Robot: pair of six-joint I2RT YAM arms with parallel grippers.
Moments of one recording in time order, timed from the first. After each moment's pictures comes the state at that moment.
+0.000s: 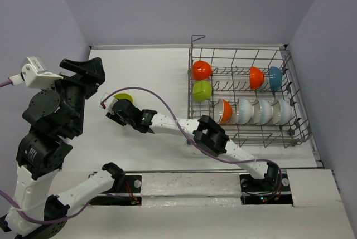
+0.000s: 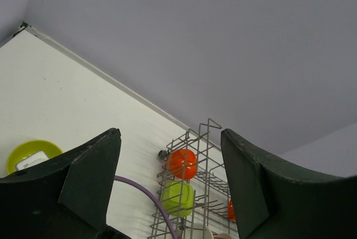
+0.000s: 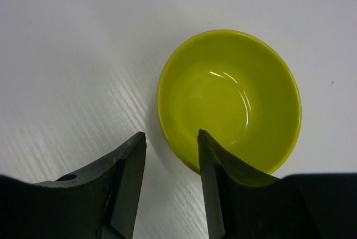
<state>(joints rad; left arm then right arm) -0.63 0.80 1.55 -0.70 -0.74 -0.68 1.18 2.62 2.32 -0.16 0.29 -0.15</state>
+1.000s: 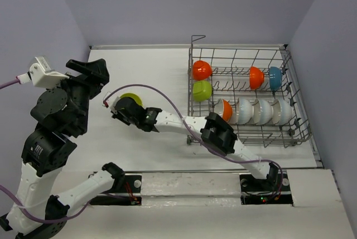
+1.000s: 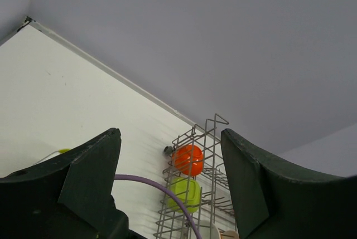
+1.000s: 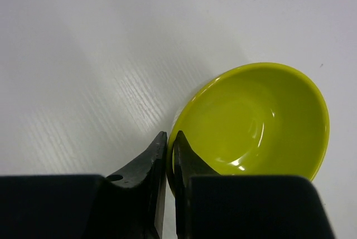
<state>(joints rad) -0.63 0.79 1.50 -0.69 -0.74 -0.68 1.19 2.51 2.19 -0.18 0.28 -0.13</state>
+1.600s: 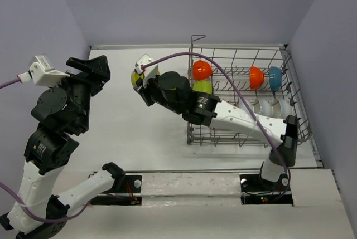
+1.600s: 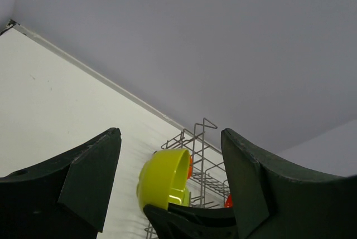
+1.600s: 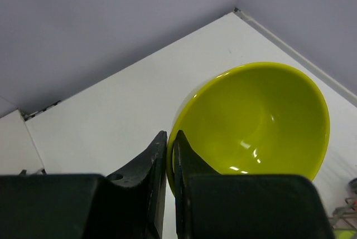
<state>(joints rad) -0.63 0.79 1.48 -0.62 -0.72 -0.68 1.19 1.77 1.81 -0.16 0.27 0.01</state>
